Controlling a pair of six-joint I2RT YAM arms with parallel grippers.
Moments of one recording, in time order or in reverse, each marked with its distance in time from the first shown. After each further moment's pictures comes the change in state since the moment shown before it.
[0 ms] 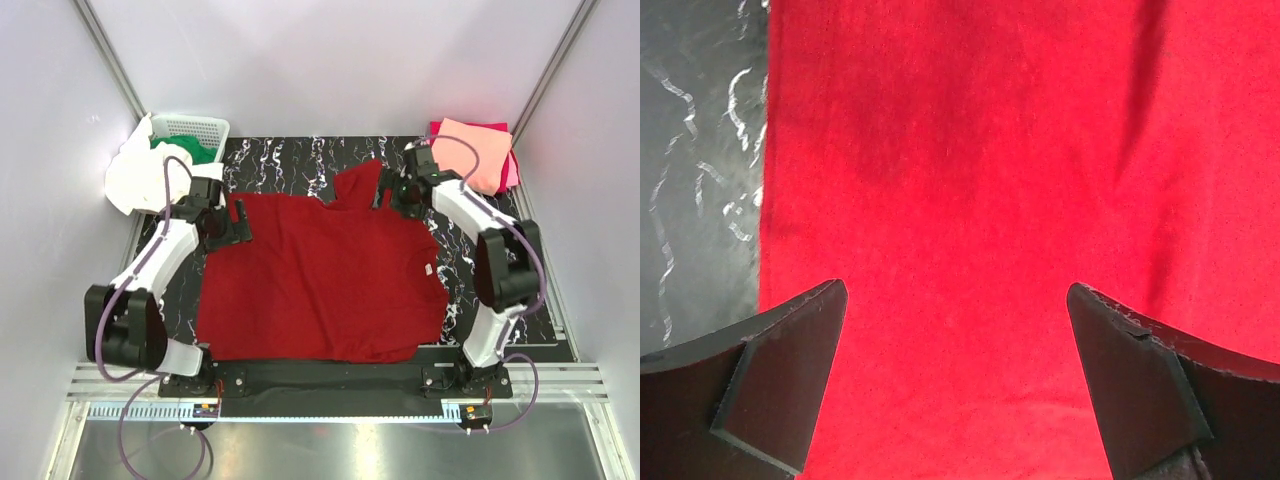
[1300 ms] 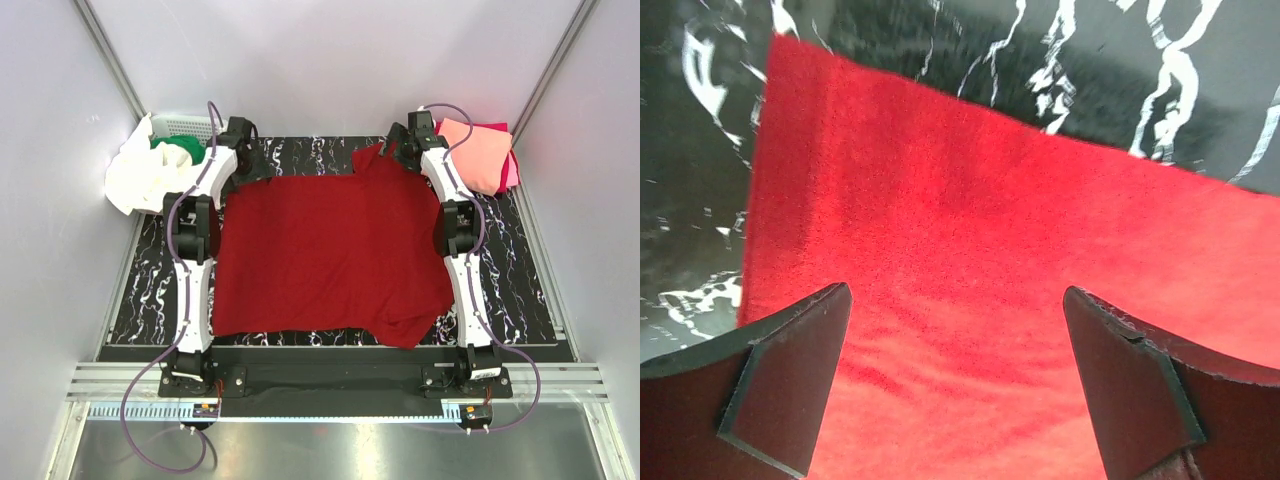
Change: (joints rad) left arm 0.004 1.034 1.141 -0.156 -0.072 -0.044; right arm -0.139 0.970 1.246 -0.146 0.080 0.075
